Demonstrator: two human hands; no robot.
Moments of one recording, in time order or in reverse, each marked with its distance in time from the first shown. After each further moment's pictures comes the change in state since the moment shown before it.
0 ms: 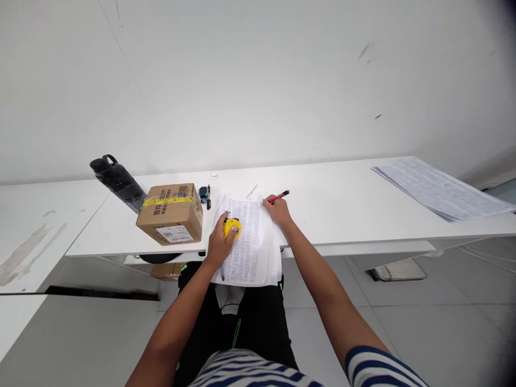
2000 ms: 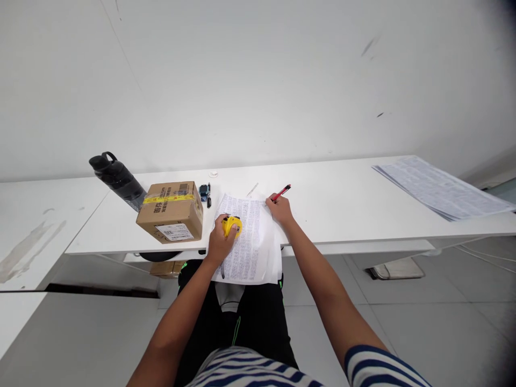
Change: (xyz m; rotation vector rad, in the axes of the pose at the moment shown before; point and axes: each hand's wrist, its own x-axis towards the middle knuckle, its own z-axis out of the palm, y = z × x) left_hand 0.000 -0.006 0.005 0.017 0.036 -0.002; right_hand -0.003 0.002 -0.001 -0.071 0.069 -0.049
